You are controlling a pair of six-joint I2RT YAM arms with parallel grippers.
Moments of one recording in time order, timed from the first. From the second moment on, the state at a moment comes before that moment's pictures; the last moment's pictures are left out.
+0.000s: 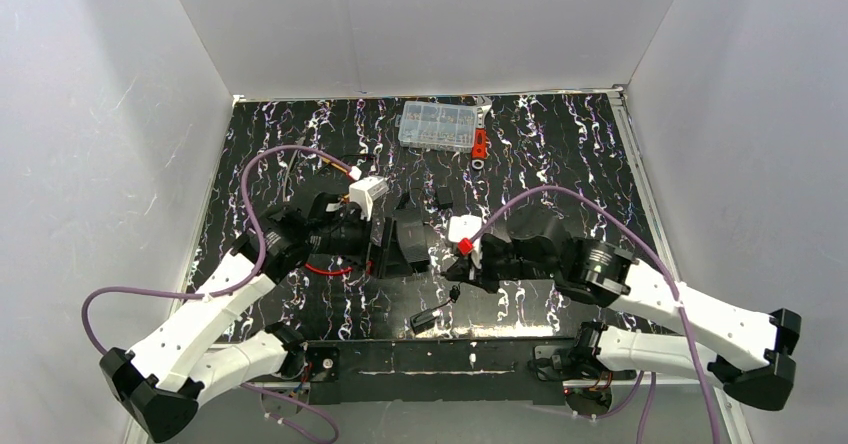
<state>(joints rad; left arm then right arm) -0.66 0.95 0.99 -0.81 0.52 -0.39 1.12 0.93 0.94 -0.50 -0.30 -0.21</state>
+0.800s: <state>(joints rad) -0.66 1.22 0.99 -0.68 0.21 -0.53 1.12 0.69 0.92 -0.59 0.12 -0.10</state>
